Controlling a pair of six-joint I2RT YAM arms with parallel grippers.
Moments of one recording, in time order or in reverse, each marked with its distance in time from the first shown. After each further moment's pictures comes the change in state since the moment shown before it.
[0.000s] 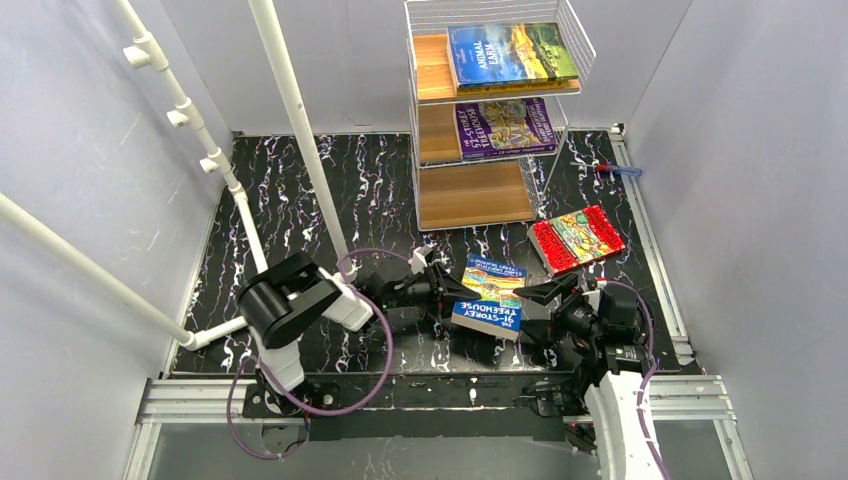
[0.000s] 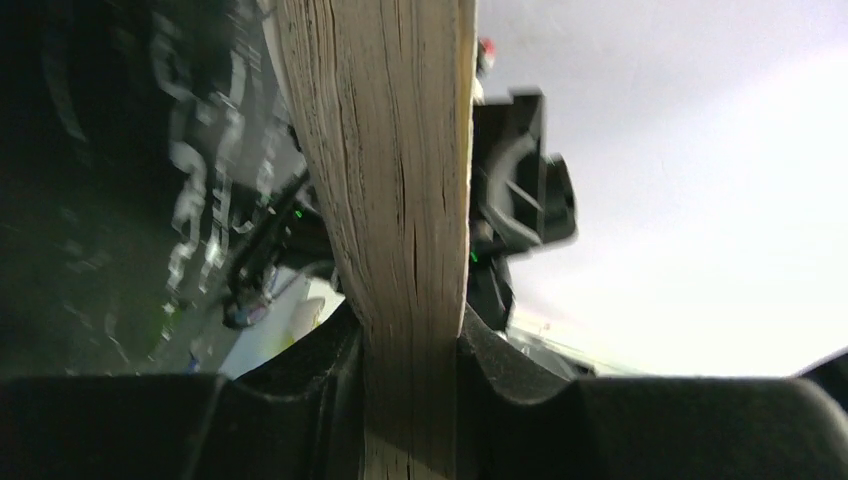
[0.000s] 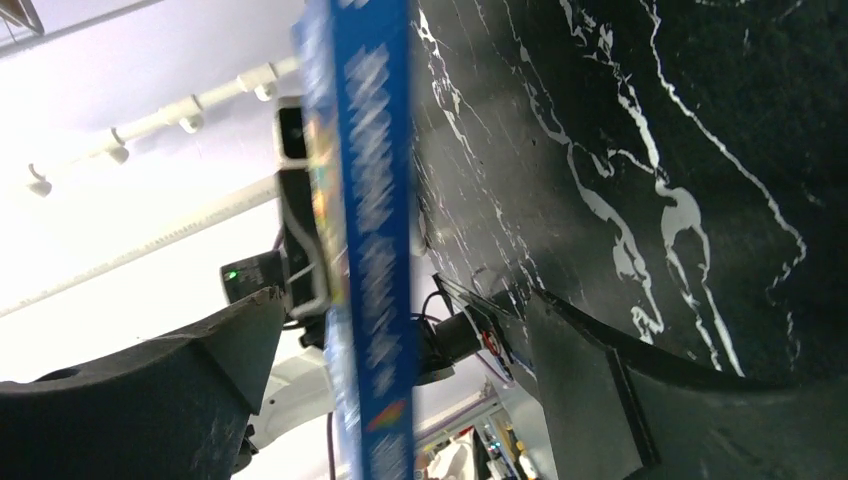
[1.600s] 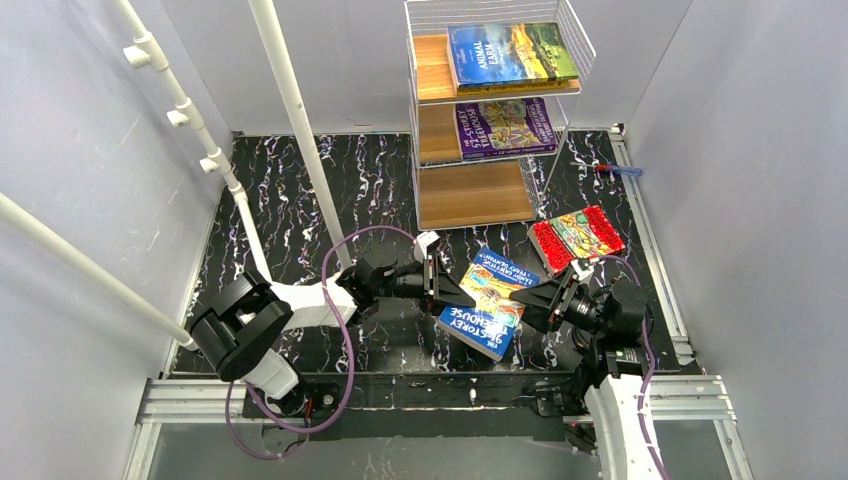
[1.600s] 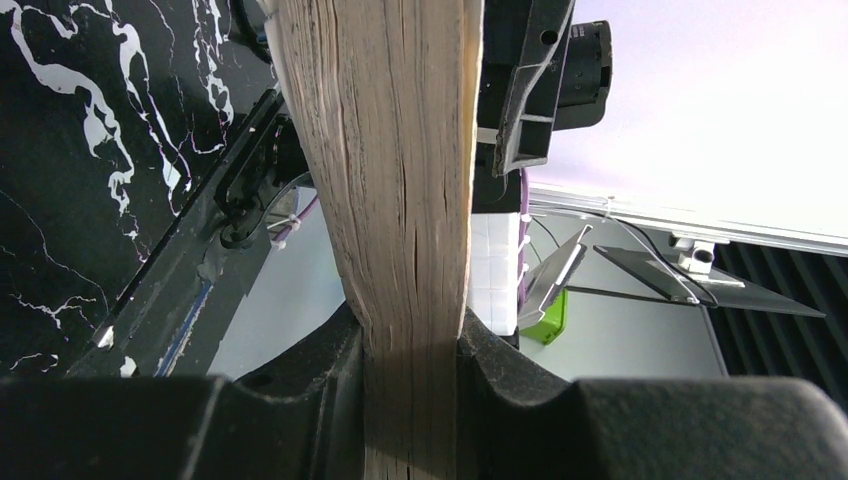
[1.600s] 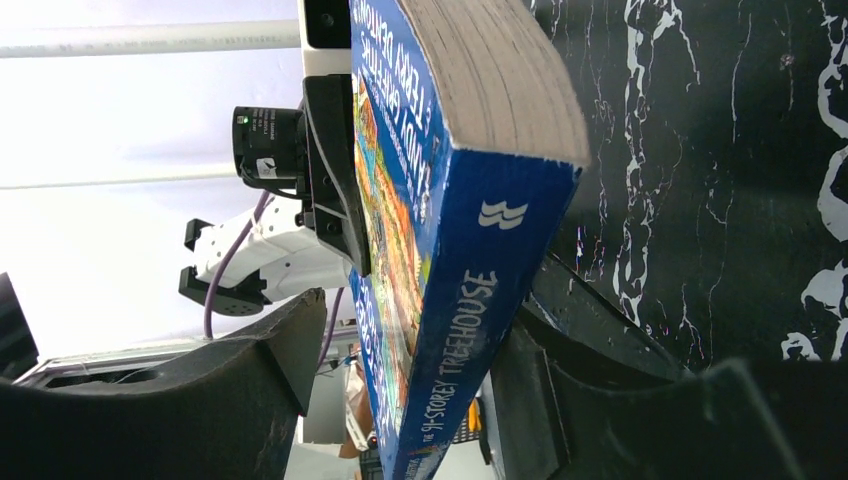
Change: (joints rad) left arm 0.039 -0.325 0.023 -0.287 0.254 0.290; right arm 0.026 -0.029 -0.021 0.394 -0.286 0.060
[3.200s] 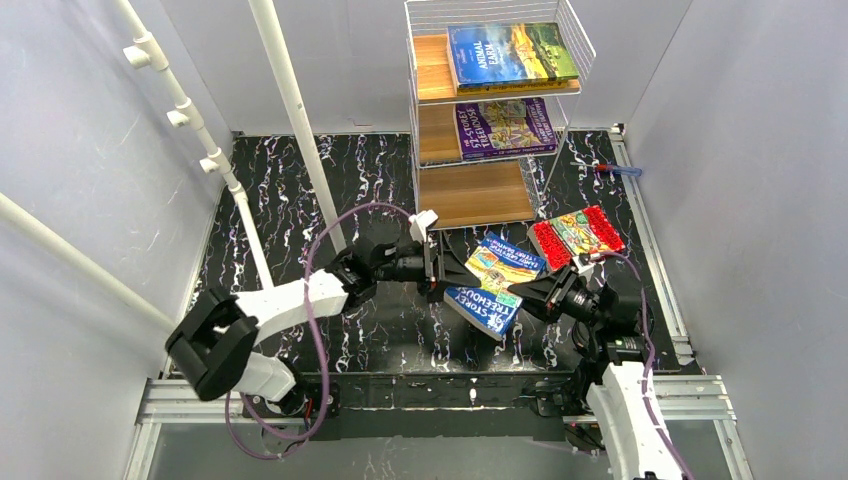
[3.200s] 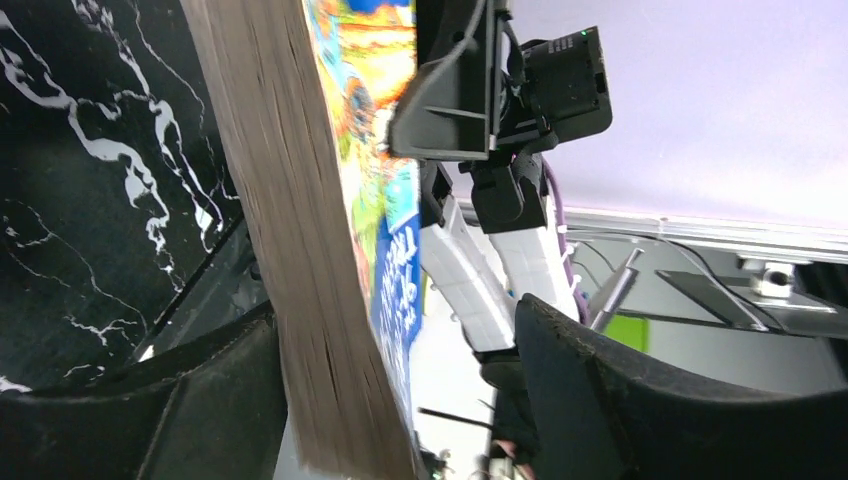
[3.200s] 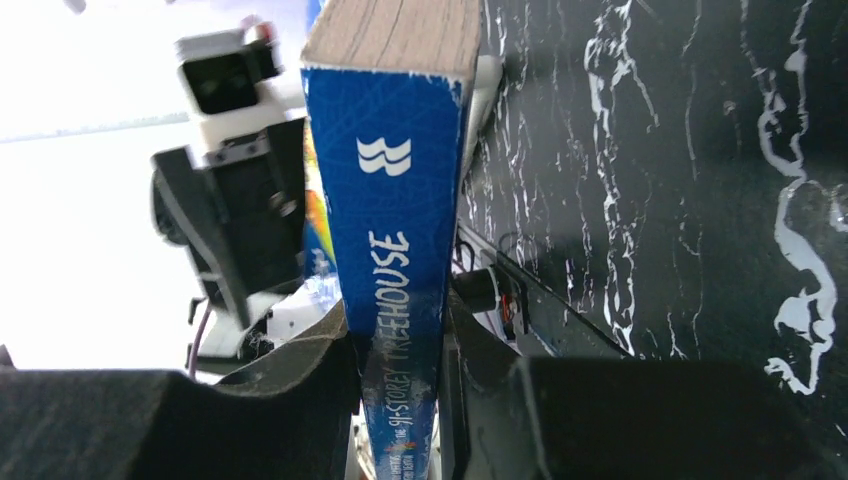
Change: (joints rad) left arm 0.020 -0.095 0.134 -0.308 -0.041 0.171; right arm 0.045 0.122 0.028 0.044 0.121 0.002
